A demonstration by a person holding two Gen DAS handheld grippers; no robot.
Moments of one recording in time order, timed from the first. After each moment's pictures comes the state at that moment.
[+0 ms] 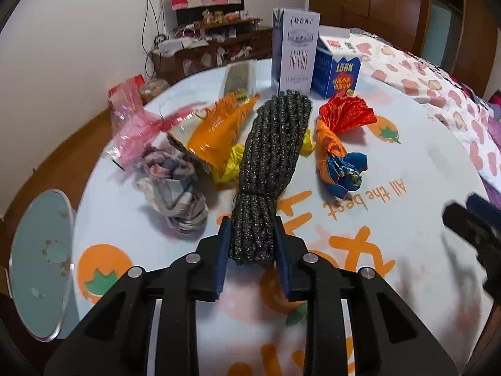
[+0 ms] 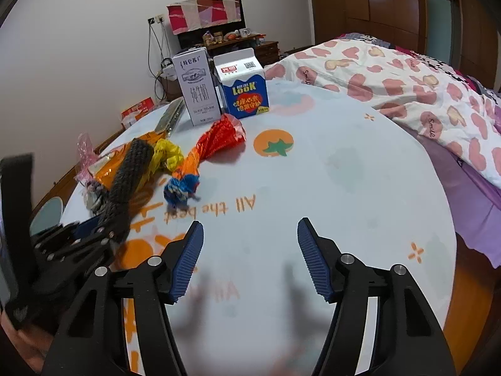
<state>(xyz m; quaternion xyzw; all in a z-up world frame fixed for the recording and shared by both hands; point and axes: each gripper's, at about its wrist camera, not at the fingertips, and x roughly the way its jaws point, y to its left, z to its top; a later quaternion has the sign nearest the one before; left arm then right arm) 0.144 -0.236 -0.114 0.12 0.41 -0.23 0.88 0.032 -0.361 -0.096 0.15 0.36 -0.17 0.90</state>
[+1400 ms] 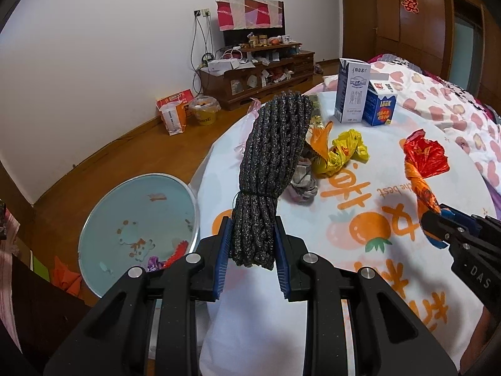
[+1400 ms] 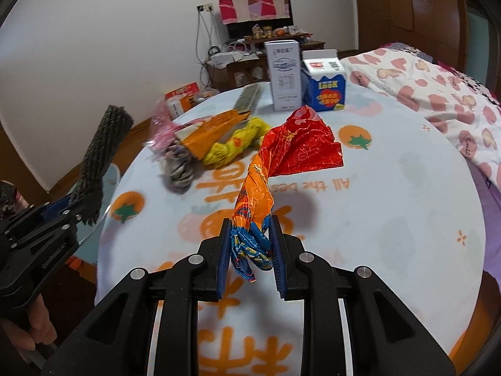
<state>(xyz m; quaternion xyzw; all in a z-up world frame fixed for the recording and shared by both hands) 0.101 -0.123 -0.060 0.11 0.36 -0.15 0.91 0.029 -0.269 -0.082 0.12 0.38 -0.07 0.92</state>
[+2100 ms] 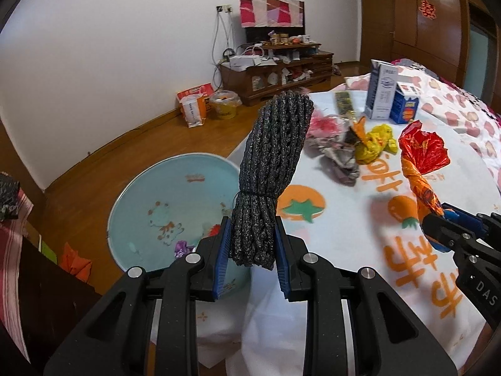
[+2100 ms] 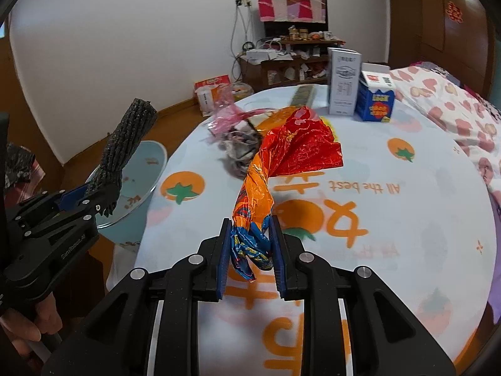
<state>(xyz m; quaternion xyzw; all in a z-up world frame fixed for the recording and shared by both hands) 0.099 -0.069 -0.066 0.10 0.37 -0.11 0.92 0.036 -0.198 -0.078 0.07 0.38 -0.01 0.92</state>
